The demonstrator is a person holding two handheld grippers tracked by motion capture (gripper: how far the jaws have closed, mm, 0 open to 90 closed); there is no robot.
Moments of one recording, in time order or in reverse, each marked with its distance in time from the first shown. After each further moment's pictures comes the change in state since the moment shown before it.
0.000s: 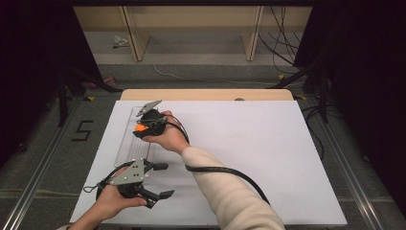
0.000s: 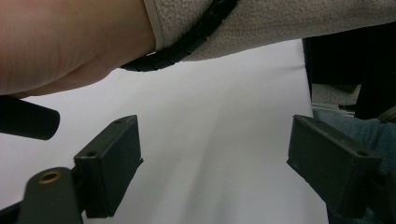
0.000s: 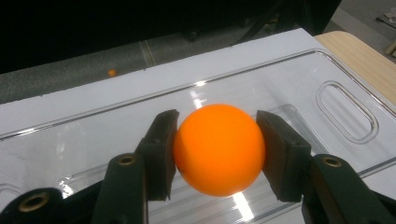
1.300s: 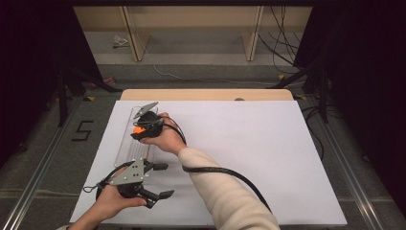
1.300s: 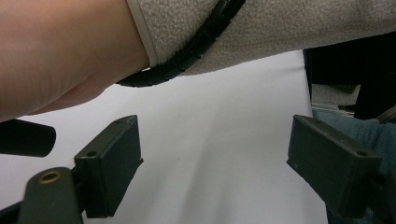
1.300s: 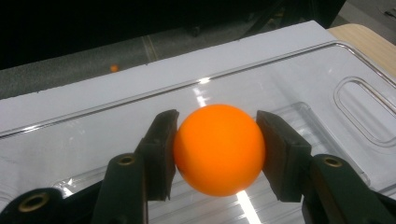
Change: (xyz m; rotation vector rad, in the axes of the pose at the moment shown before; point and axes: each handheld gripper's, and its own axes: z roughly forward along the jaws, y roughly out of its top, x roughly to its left) left arm 0.000 0.000 -0.001 -0.001 -0.003 -0.001; right arm 0.003 -0.002 0.014 0.019 0.012 -0.002
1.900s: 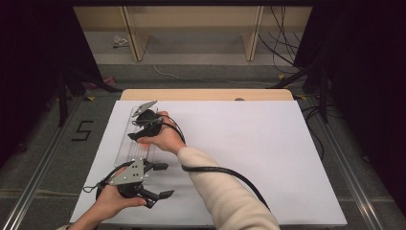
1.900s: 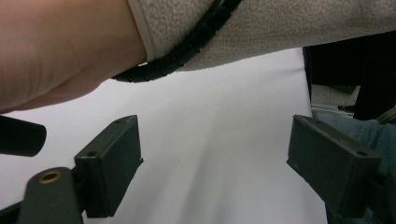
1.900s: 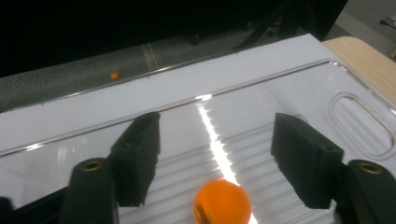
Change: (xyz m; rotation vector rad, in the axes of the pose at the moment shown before) left arm 0.000 0.000 0.000 -0.003 0.001 -0.002; right arm 0.001 0.007 -0.002 -0.029 -0.002 -0.006
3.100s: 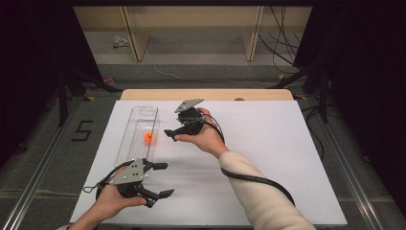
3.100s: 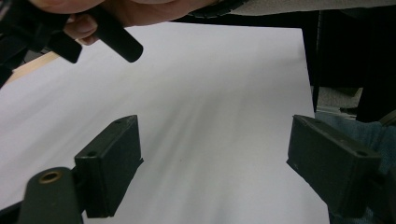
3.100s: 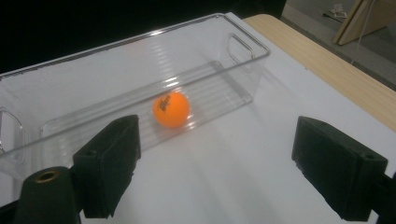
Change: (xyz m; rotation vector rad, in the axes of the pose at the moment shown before) left arm 0.001 0.000 0.000 -0.003 0.008 -0.005; right arm -0.036 -0.057 -0.106 -0.037 -0.117 0.082
